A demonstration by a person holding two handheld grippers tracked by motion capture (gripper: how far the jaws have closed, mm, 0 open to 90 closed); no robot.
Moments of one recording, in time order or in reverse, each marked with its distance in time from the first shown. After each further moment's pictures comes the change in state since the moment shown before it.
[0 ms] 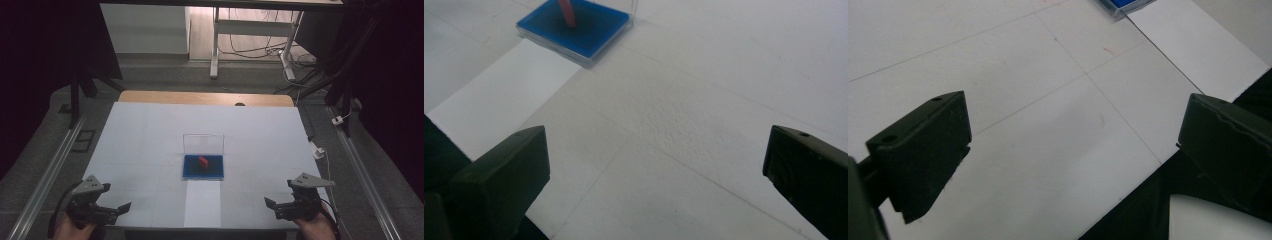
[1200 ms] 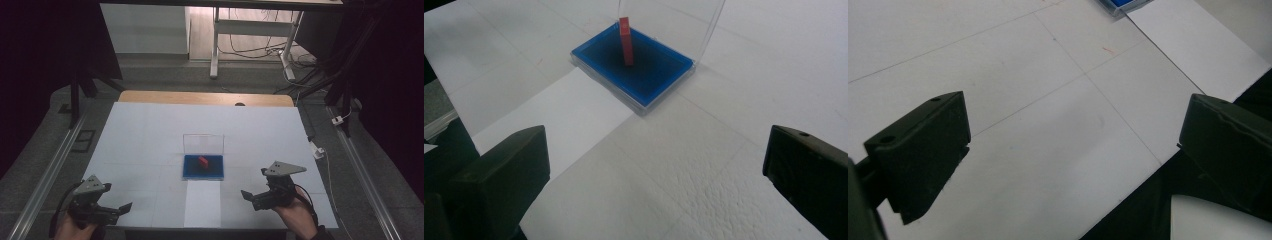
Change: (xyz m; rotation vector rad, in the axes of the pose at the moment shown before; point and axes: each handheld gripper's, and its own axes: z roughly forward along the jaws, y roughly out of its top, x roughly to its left) left arm -0.002 0.001 0.002 0.005 0.002 0.005; right arm 0.028 0.040 0.042 -0.025 0.144 -0.124
